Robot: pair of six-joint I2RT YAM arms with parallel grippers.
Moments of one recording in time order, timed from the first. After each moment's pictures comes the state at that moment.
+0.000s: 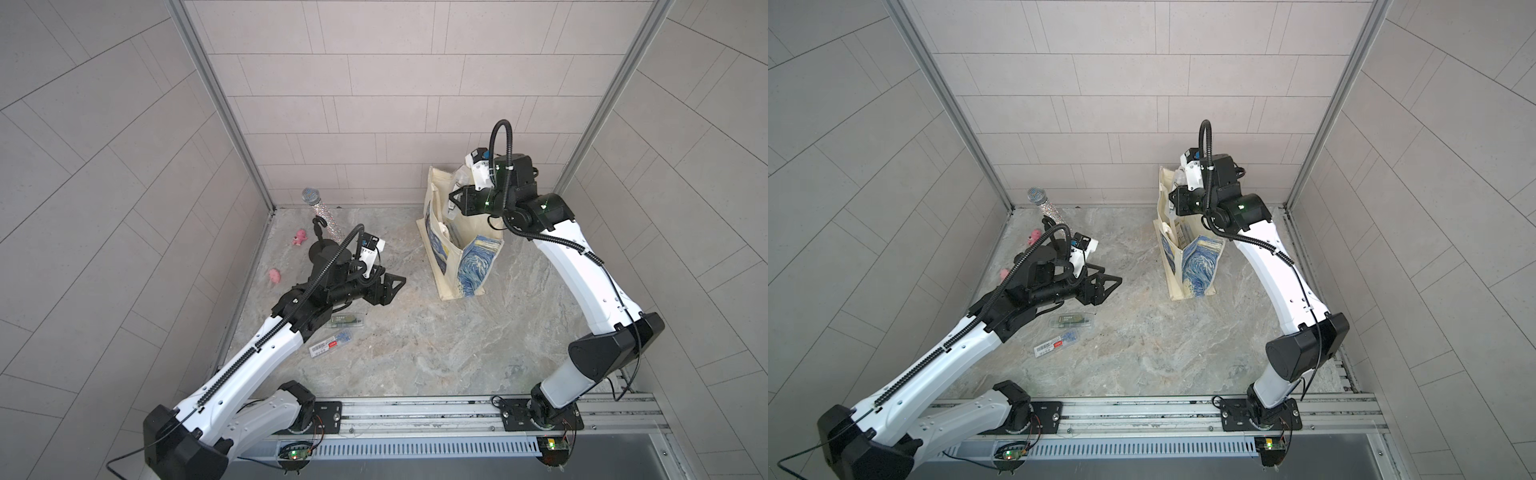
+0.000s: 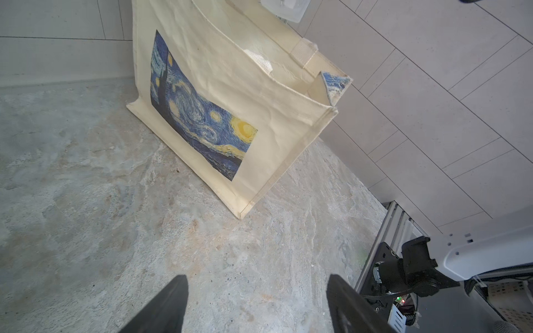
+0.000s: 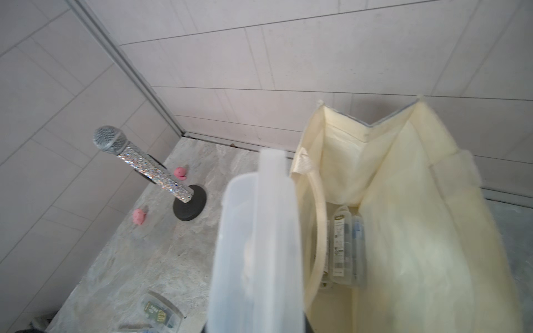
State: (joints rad) left arm -0.55 1.01 0.93 -0.37 0.38 -0.25; right arm 0.32 1.63 1.92 -0.80 -0.16 0.21
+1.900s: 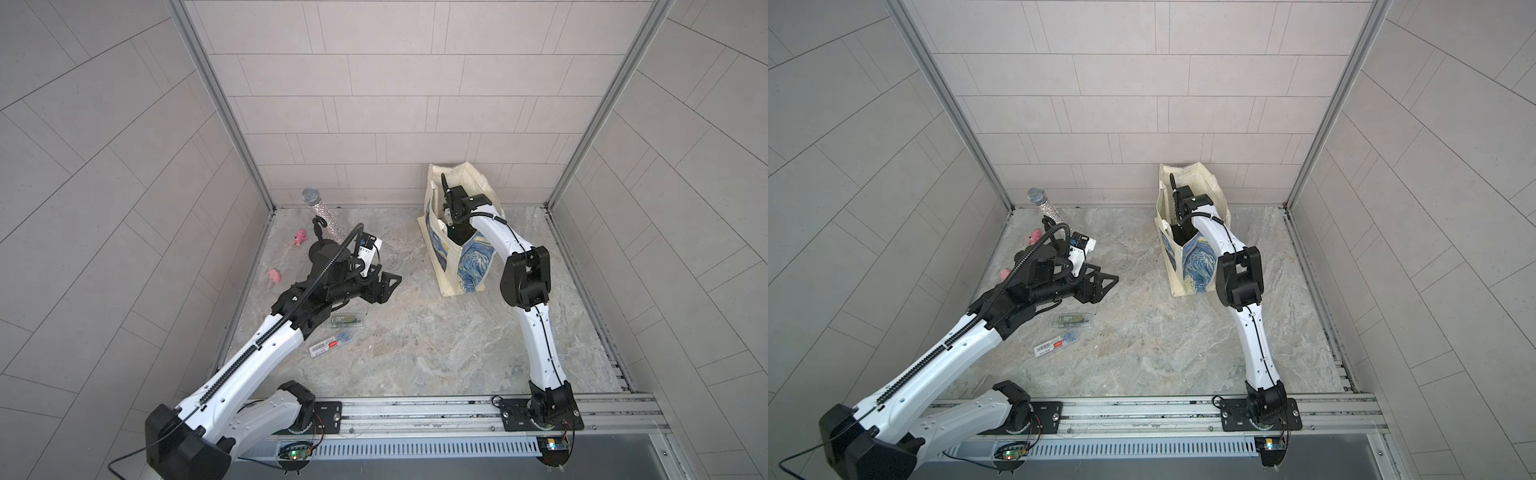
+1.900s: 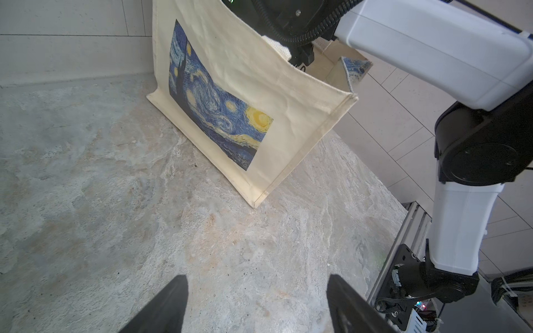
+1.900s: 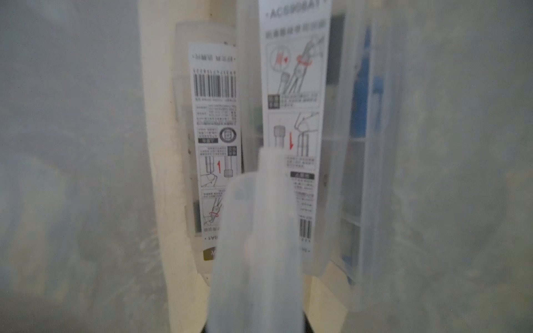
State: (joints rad) left arm -0.52 1.03 0.94 -0.41 0.35 -0.23; right arm 0.27 2.41 2.30 -1.18 -0.01 0.11
